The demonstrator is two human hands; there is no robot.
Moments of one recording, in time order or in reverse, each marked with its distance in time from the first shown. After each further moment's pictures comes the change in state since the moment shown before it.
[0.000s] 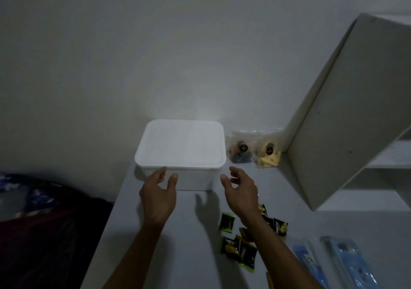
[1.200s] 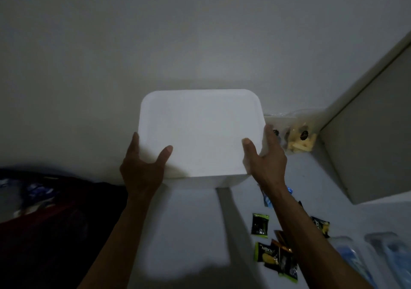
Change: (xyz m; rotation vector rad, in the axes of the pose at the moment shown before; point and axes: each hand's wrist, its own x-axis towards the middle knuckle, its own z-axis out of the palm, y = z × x) left_hand 0.173 -0.045 -0.009 0.226 -0.029 -0.035; right_hand 0.109 -0.022 0.077 -0.015 0.206 0.042
